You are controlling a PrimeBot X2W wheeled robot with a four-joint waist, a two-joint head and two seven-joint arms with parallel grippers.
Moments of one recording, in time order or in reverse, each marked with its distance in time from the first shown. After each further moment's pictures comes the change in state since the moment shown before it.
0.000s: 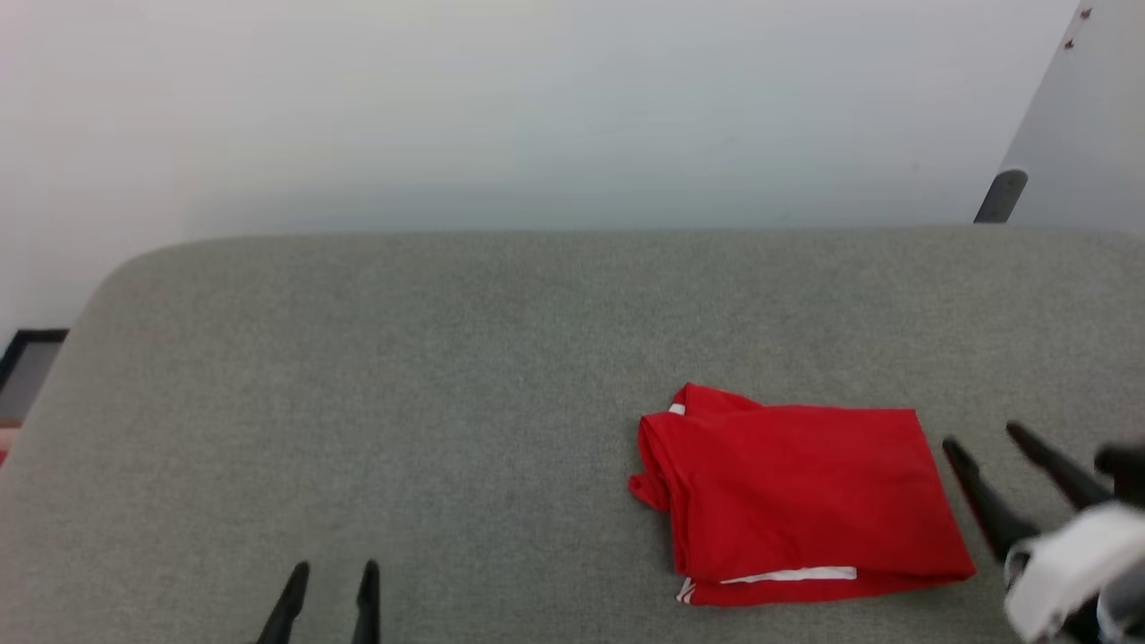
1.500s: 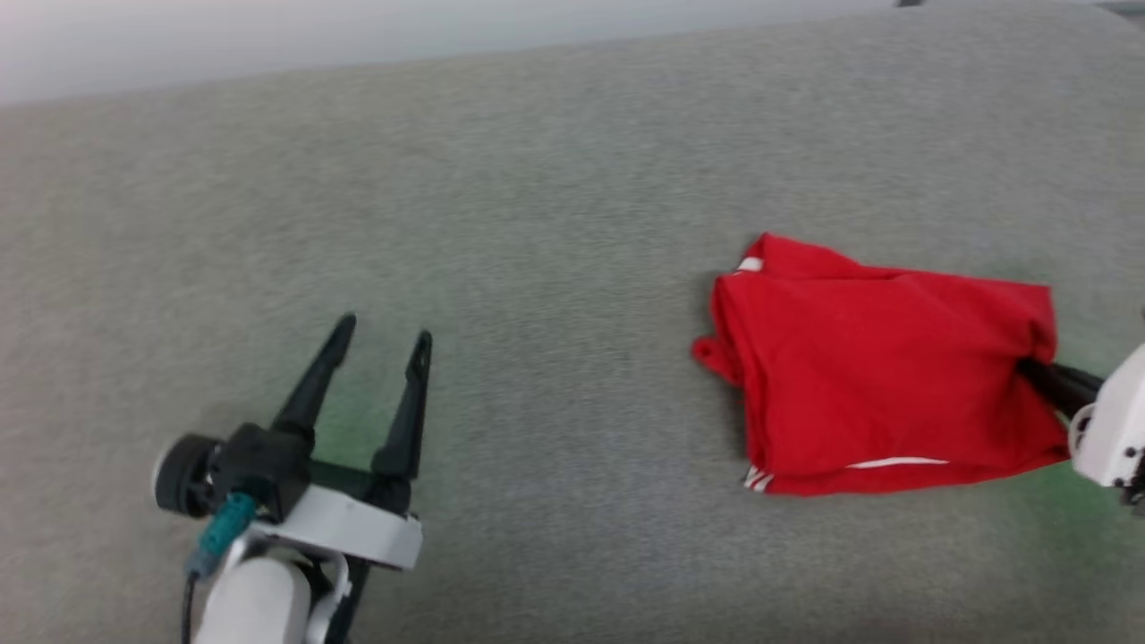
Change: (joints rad) left arm -0.426 0.084 -0.147 0.060 0.034 0.000 0.000; right arm -0.446 -0.179 0.220 0.388 0.419 0.000 0.339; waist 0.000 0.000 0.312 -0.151
